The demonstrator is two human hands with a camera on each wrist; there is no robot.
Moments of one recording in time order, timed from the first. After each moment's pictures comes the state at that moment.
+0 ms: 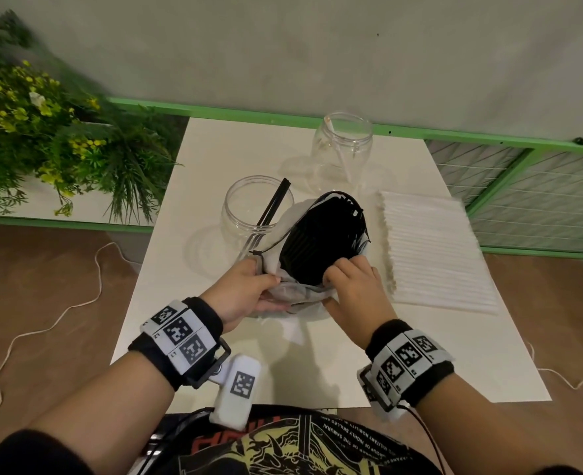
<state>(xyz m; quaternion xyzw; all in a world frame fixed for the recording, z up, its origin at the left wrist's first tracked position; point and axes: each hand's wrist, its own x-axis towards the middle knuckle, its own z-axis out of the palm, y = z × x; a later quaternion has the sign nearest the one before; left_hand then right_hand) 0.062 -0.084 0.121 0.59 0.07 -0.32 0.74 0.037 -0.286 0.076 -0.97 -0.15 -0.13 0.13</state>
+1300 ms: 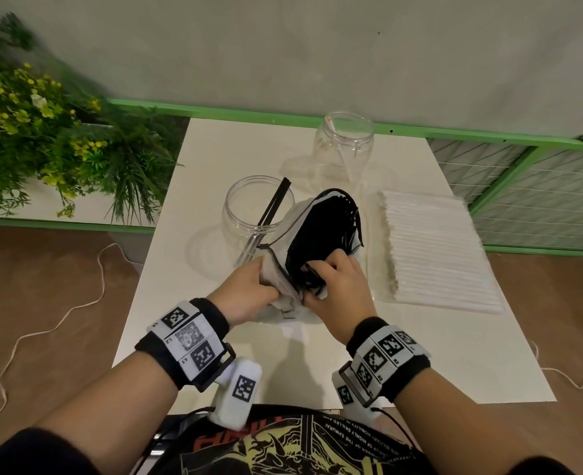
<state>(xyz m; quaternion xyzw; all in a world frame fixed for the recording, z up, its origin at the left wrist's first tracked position) 0.069 -0.079 0.106 0.77 -0.05 -0.25 0.59 0.043 -0.258 0.078 -0.96 -0.08 -0.11 0.25</state>
